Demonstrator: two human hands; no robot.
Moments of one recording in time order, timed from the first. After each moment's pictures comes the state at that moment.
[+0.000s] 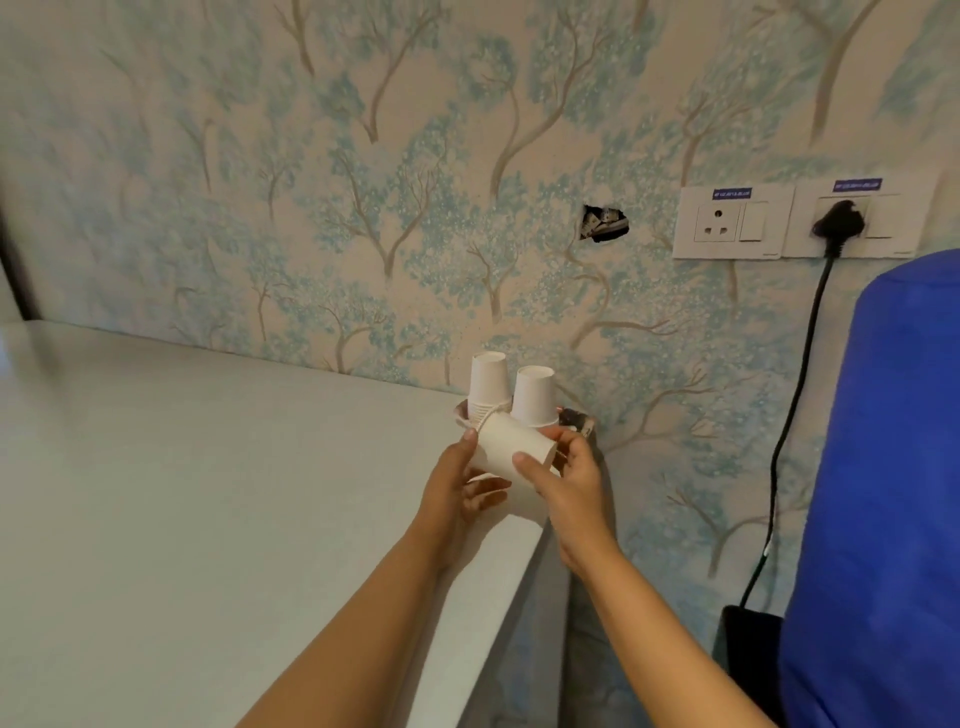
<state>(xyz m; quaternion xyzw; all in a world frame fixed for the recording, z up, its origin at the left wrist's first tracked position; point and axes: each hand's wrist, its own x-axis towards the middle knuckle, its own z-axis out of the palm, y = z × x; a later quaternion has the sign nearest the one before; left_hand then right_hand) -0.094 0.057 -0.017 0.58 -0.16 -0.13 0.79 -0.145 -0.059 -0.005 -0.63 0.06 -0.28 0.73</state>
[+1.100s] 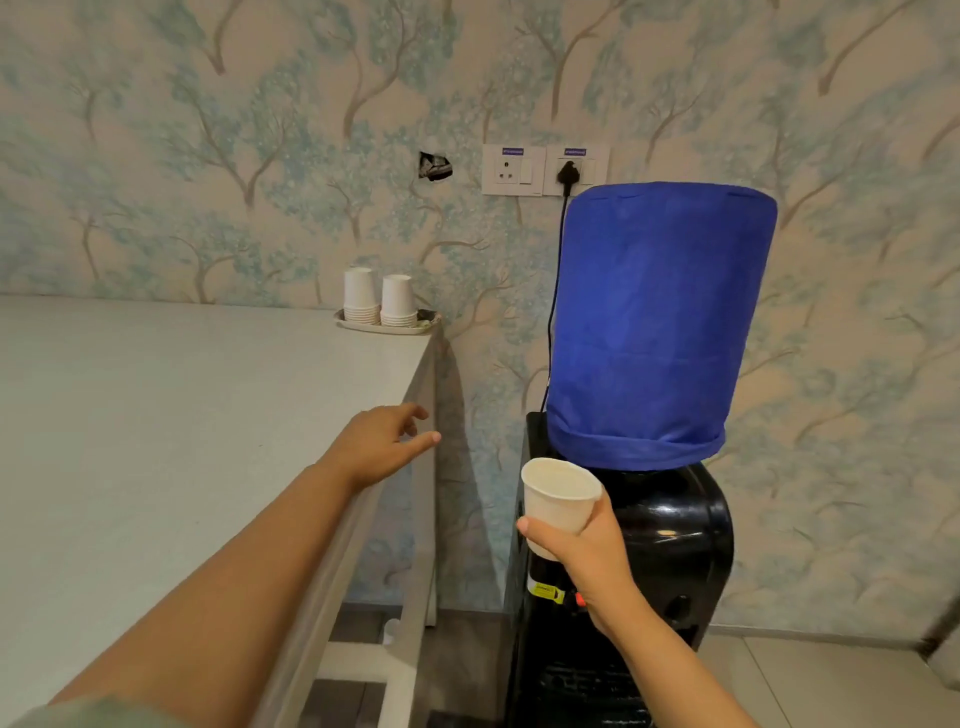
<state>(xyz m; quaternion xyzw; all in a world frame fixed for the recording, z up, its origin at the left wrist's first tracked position) -0.275 0.144 -0.021 0.85 -0.45 0.03 0.26 -0.493 0.016 -0.077 -0.66 0.23 -0.35 0.62</state>
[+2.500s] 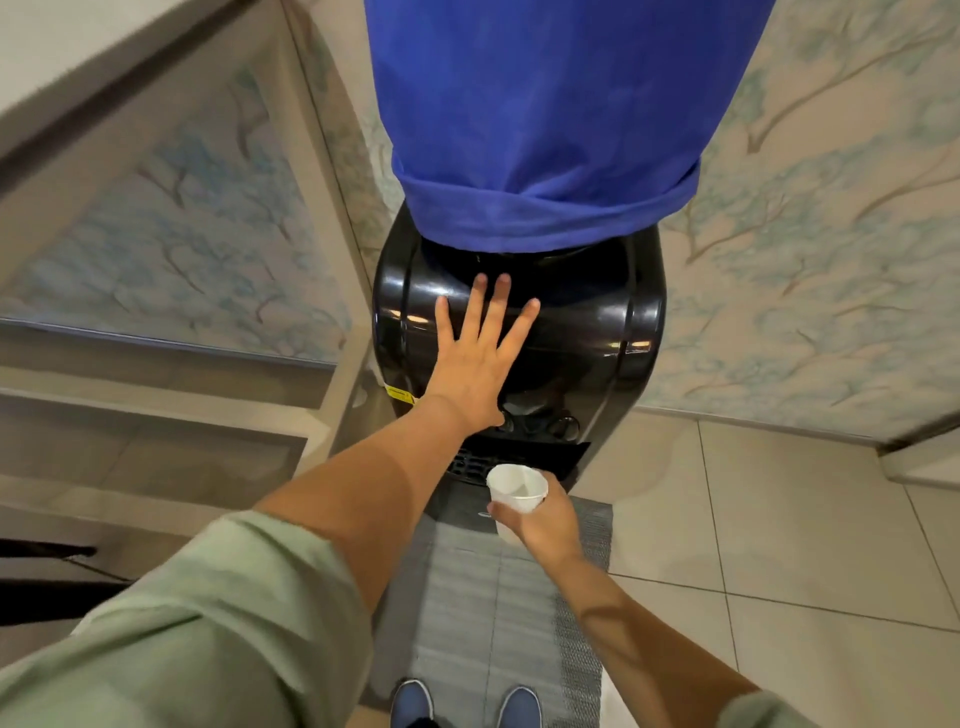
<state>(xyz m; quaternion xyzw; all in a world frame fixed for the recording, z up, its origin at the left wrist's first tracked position) -0.443 -0.140 -0.230 0.89 -0.46 0.04 -0.07 -0.597 -0.171 -0.341 -0.70 0.44 -0.01 0.56</state>
